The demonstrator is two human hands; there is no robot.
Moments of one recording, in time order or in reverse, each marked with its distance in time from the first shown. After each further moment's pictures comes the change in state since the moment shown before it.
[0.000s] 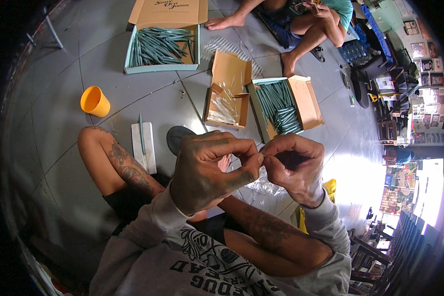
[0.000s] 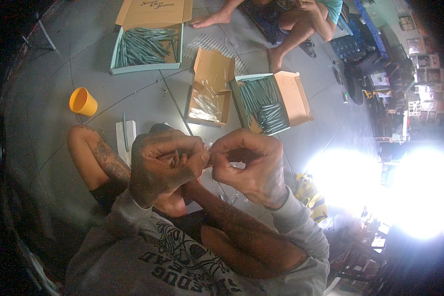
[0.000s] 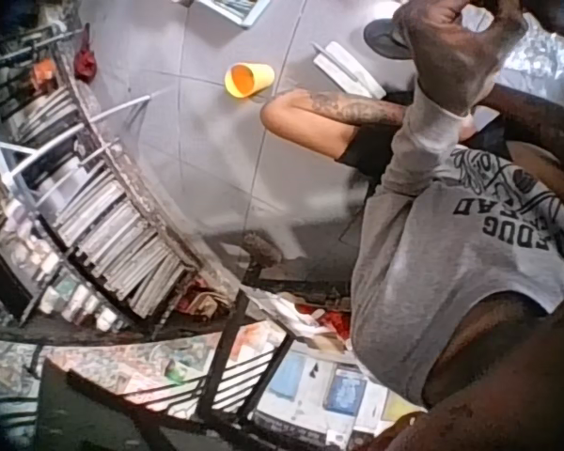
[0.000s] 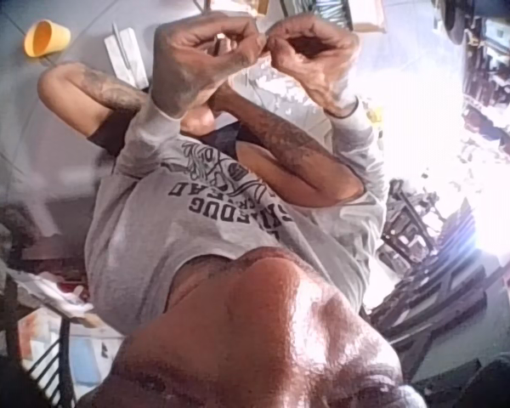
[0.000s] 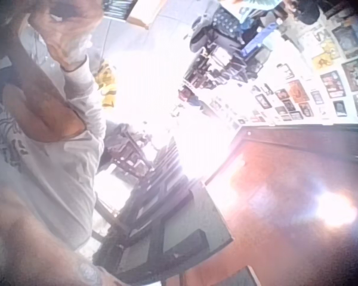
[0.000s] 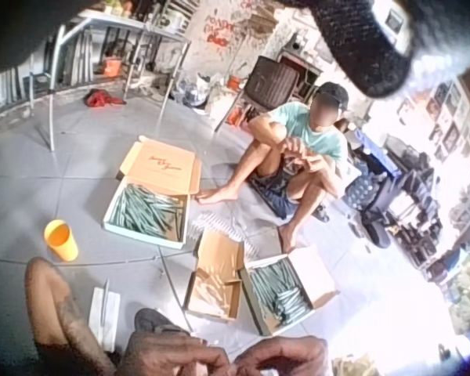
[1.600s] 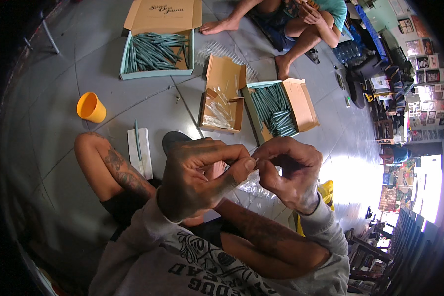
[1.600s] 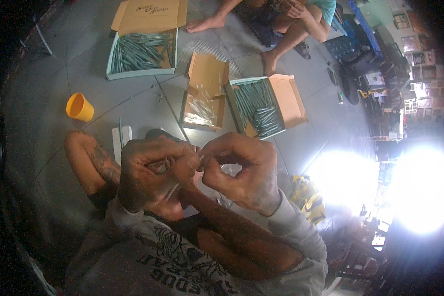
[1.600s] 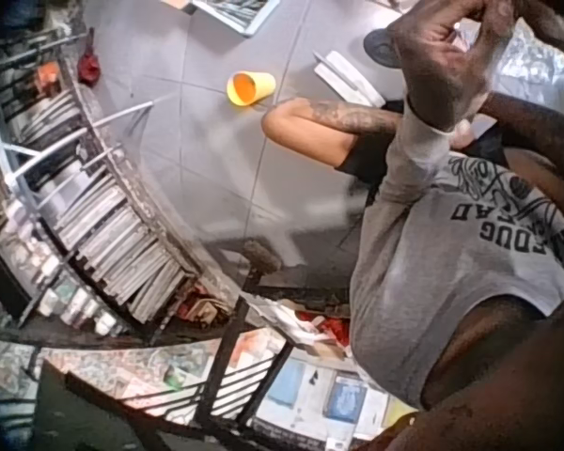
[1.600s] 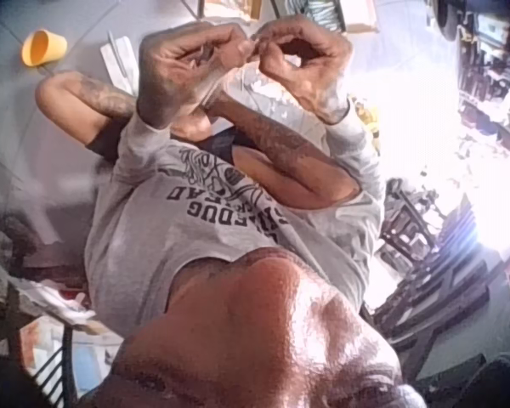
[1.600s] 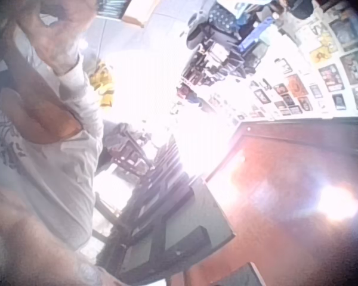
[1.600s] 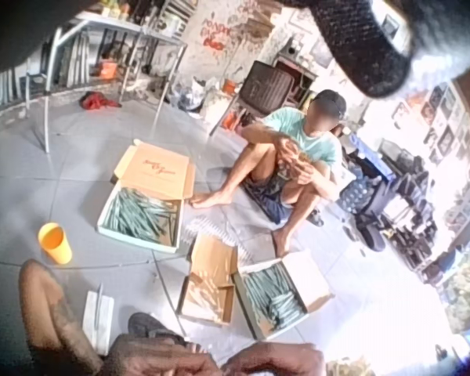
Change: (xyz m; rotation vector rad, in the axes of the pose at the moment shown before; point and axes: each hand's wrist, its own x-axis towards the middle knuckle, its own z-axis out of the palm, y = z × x) left_hand 0.000 0.006 -0.002 -0.066 0.020 0.047; right_hand 0.002 -0.005 0.006 -0.044 0.051 -0.135
